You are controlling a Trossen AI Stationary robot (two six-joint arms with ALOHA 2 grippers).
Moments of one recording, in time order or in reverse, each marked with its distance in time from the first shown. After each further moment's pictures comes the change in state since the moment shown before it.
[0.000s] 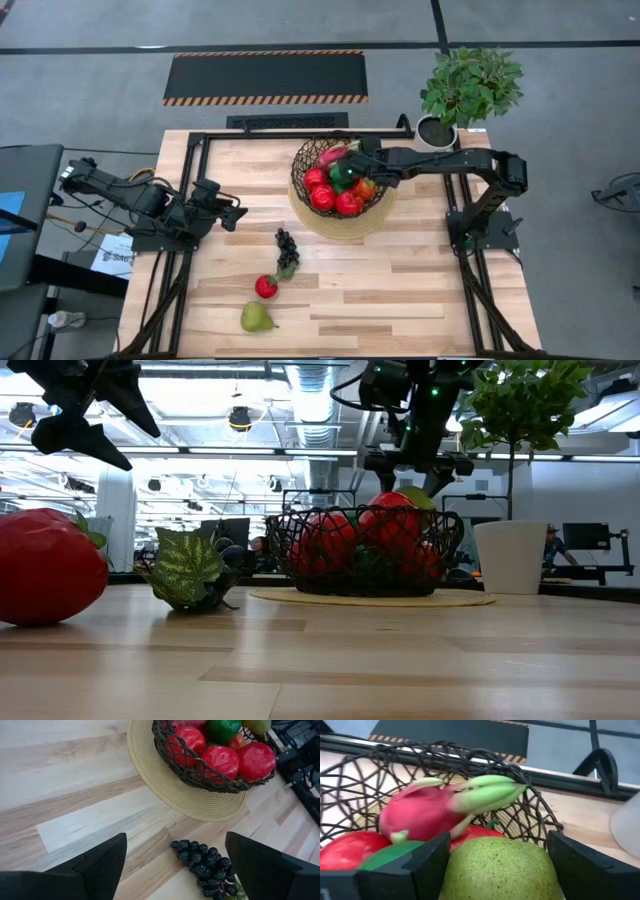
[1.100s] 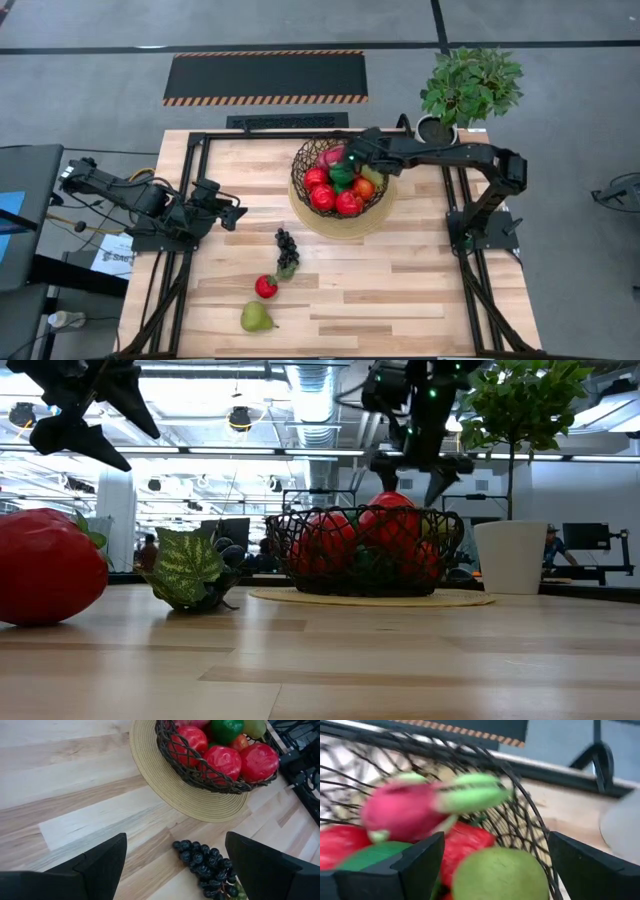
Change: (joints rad) left arm 0.000 0.000 0.000 -0.009 -0.002 -0.016; right arm -0.073 0.001 0.059 -0.076 -0.109 -0.106
